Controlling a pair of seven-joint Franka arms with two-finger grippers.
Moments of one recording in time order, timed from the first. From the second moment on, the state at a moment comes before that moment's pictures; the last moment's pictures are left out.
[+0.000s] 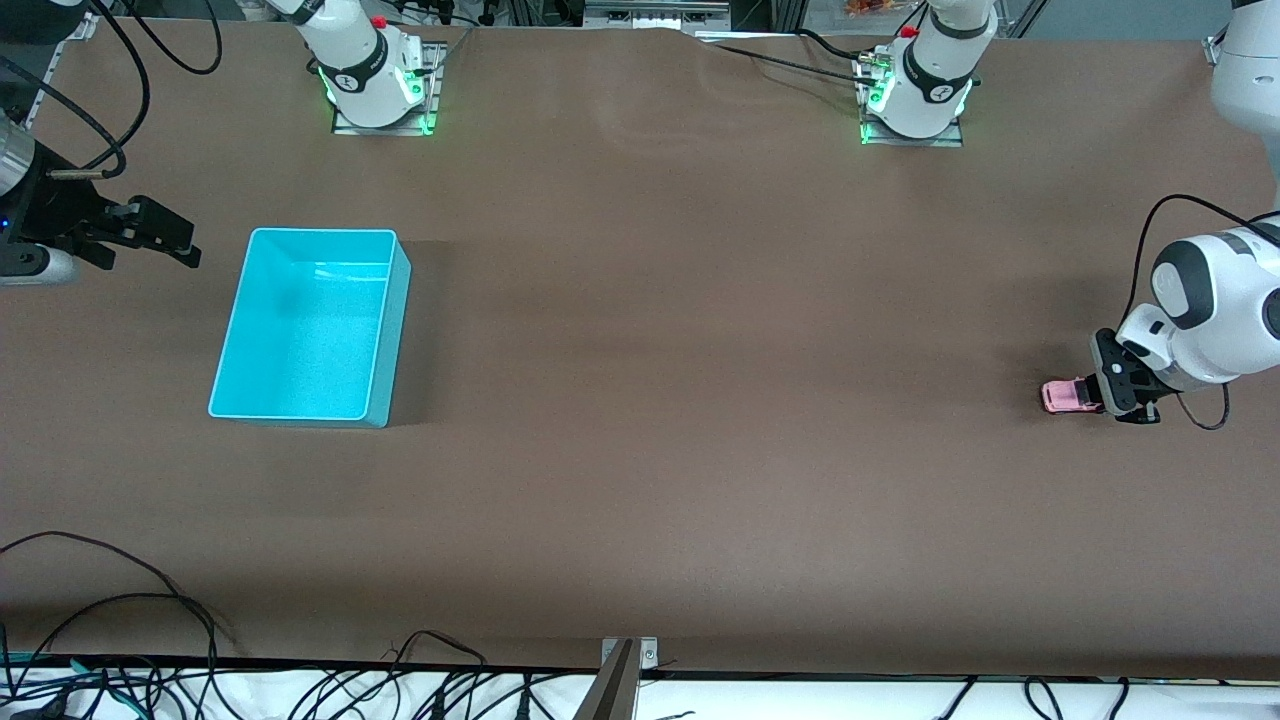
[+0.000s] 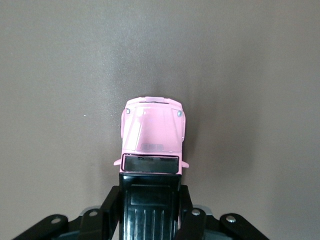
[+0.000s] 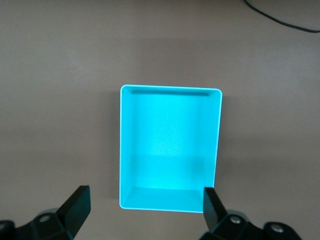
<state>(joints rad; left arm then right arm) 0.48 0.56 -0.12 -1.91 0.21 2.46 1.69 0.04 0.03 -0.02 -1.60 0.02 1.63 0.00</state>
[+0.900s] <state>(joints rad) 0.49 0.56 -0.15 -1.74 0.19 2.20 1.65 0.04 0.03 -0.02 -1.60 0.02 1.63 0.00</state>
